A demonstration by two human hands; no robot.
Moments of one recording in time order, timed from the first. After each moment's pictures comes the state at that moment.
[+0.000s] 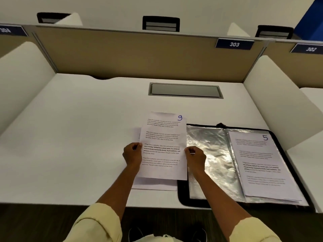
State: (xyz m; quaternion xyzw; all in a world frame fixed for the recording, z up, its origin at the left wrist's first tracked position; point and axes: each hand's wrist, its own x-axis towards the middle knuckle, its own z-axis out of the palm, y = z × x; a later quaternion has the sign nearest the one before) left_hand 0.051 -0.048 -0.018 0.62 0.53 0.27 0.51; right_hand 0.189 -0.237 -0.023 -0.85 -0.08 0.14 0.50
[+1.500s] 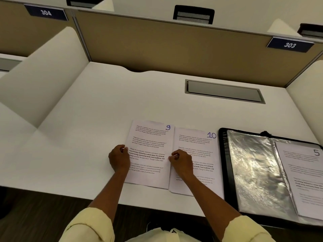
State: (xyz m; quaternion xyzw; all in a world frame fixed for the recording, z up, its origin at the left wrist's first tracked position) left_hand -0.099 0.120 -0.061 0.64 0.62 0.27 0.37; right_hand 0.057 -0.059 -0.043 -0.89 -0.20 0.23 0.35
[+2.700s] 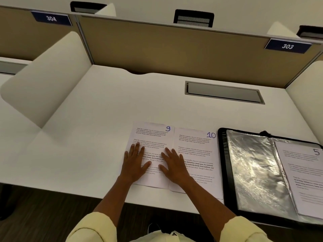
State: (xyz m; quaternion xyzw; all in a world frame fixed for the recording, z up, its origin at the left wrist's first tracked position) left_hand -0.107 0.088 -0.077 0.93 0.32 -0.02 0.18; right_hand 0.039 -0.065 -0.051 -0.84 -0.49 0.22 0.07
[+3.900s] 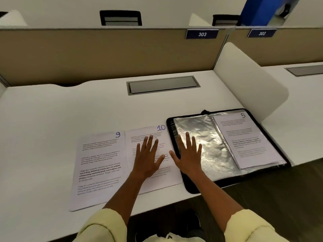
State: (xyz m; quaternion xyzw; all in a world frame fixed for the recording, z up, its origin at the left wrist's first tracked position) left_hand 0.054 -0.048 -0.050 0.98 0.09 0.02 0.16; right_hand 0.140 -0.233 -0.035 -0.97 -0.22 0.03 0.10
